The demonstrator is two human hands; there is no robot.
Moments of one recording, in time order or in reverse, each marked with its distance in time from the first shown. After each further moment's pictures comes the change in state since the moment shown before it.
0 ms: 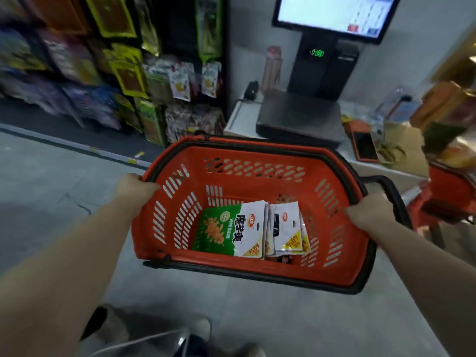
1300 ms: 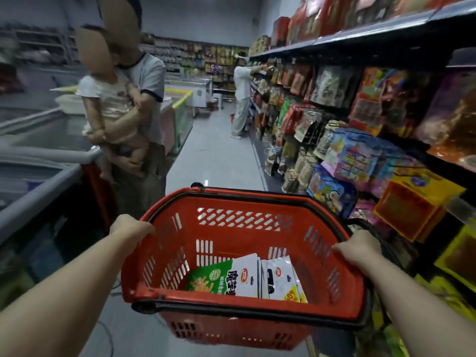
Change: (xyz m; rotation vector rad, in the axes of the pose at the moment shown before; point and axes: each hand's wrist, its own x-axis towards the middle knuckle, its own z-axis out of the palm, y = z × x) left_hand 0.342 -0.094 -0.476 -0.471 1.020 -0.730; right_hand -0.087 -0.973 0.290 -0.118 -0.457 -1.208
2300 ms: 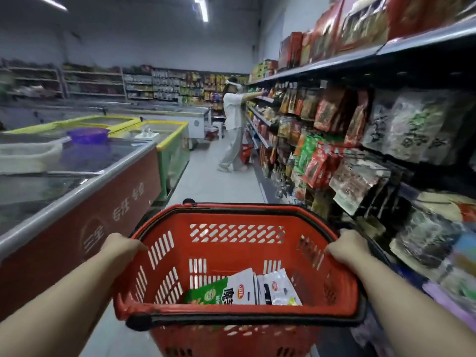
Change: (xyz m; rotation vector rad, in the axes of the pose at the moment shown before) left_hand 0.612 0.389 0.268 -0.107 -0.001 0.014; right_hand 0.639 -0.445 0.156 -0.004 0.017 -0.036
